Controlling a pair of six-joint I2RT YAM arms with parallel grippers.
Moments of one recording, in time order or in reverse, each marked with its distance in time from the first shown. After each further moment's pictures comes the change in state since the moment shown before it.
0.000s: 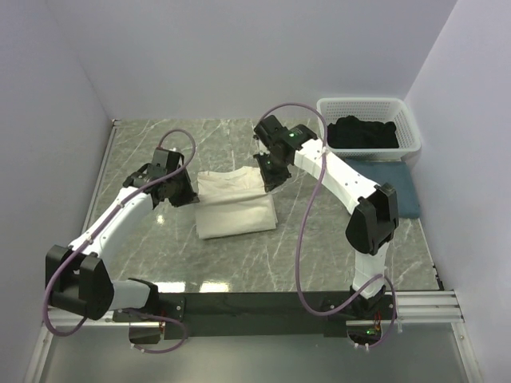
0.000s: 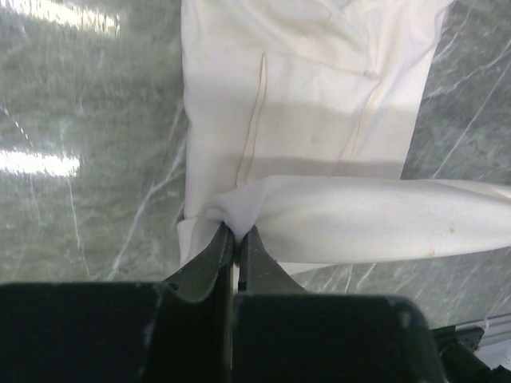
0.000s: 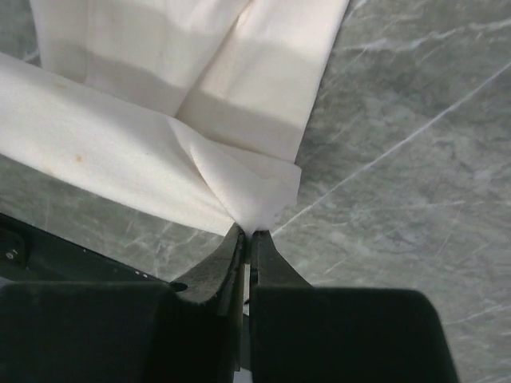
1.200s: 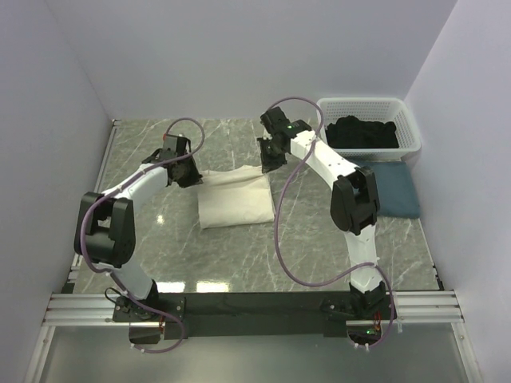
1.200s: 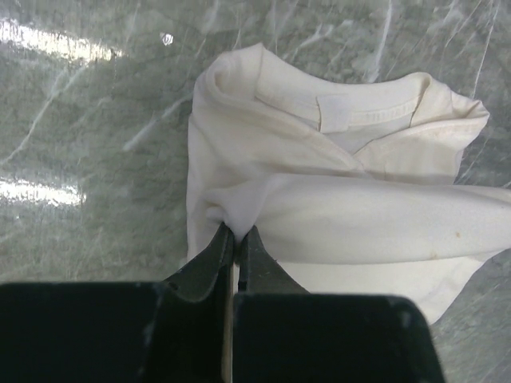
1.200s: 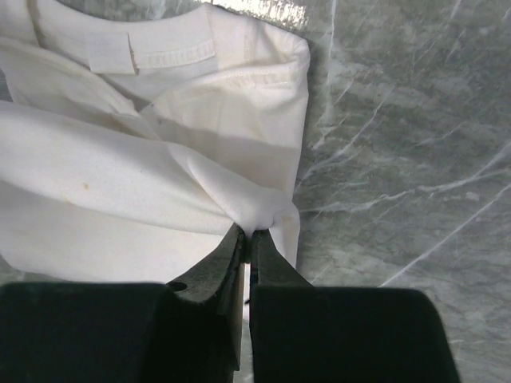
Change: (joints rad) left arm 0.074 0.385 0.129 0.298 -0.022 0.048; right arm -0.136 0.257 0.126 0.256 -0.020 0.044
